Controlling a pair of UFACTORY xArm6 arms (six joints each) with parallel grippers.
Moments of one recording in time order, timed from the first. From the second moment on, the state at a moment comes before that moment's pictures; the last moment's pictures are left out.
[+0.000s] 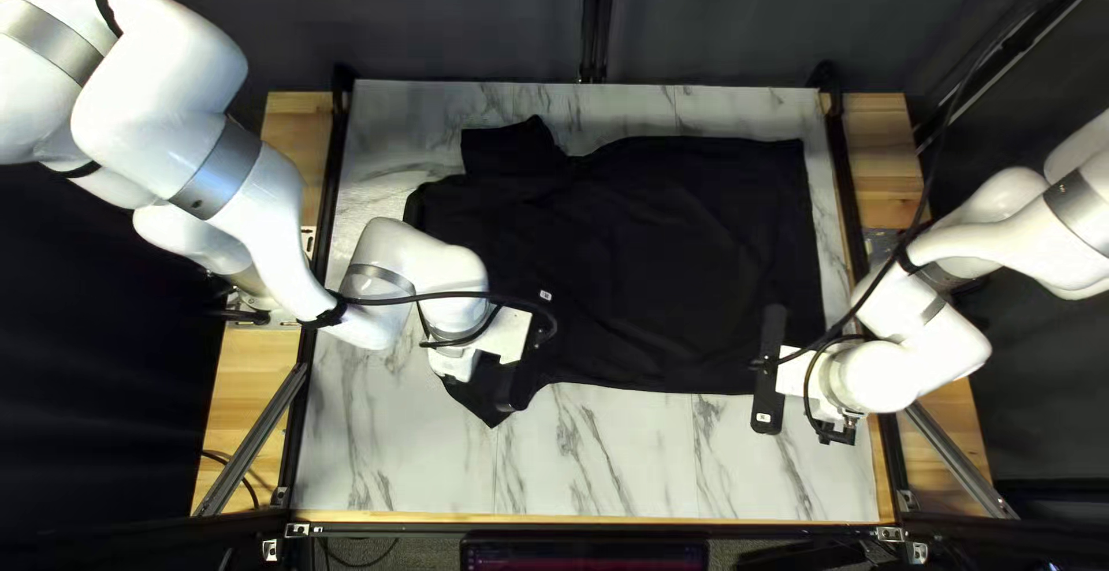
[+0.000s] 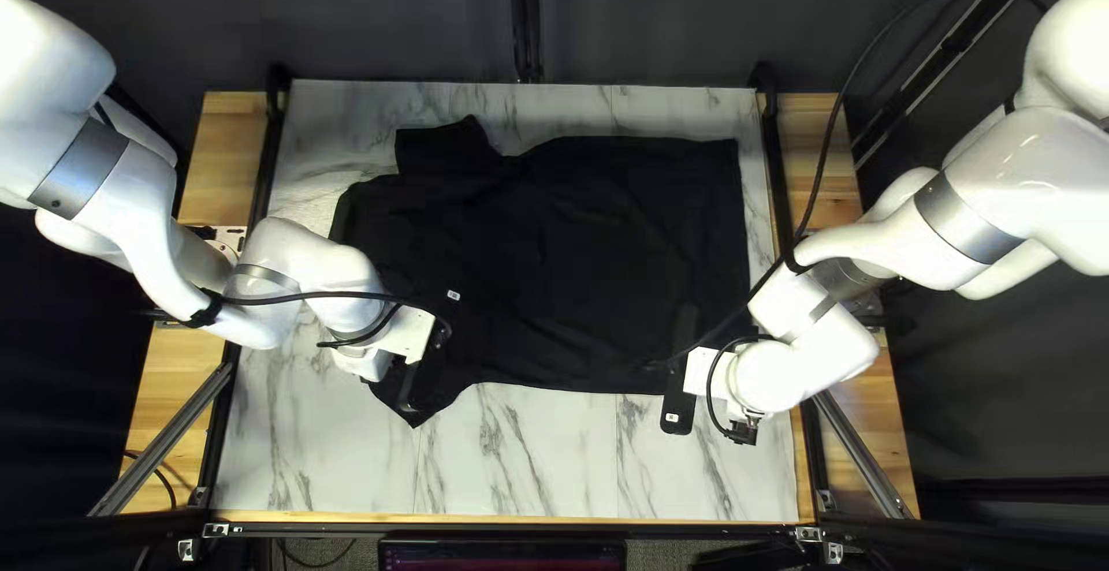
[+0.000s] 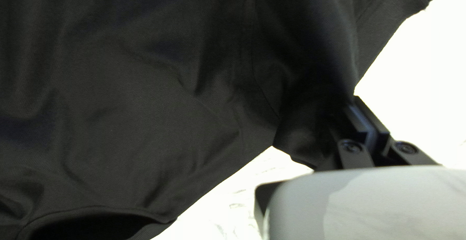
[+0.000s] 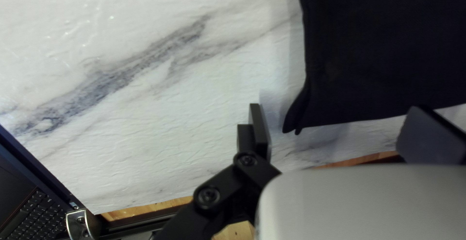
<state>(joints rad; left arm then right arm) -0.36 -0.10 -0.62 -0.19 0.76 0.00 0.75 -0.20 -0.36 0.07 0.76 0.87</state>
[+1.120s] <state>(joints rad) -0.42 -0.28 -0.66 -0.03 0.94 -0.26 0.72 -0.34 -0.45 -0.01 1.04 0.89</state>
